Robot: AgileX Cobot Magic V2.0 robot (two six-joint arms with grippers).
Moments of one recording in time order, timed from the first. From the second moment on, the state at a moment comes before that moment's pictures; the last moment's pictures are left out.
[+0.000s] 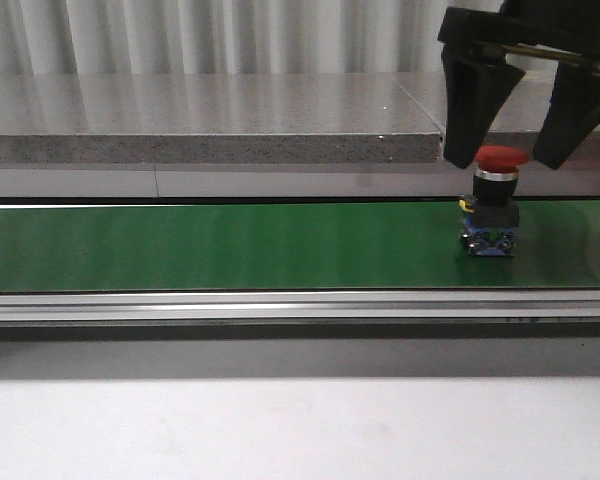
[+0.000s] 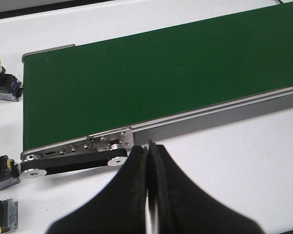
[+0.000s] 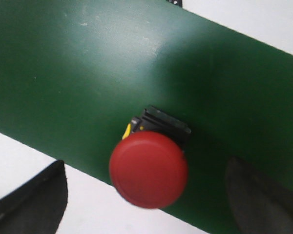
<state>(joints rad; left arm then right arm) -0.14 0.56 -0.61 -0.18 0.79 0.18 0.23 1.72 -1.44 0.20 1.12 -0.12</state>
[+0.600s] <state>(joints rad) -0.14 0.56 -0.61 -0.18 0.79 0.18 0.22 1.73 -1.45 0.14 1.10 -0.13</state>
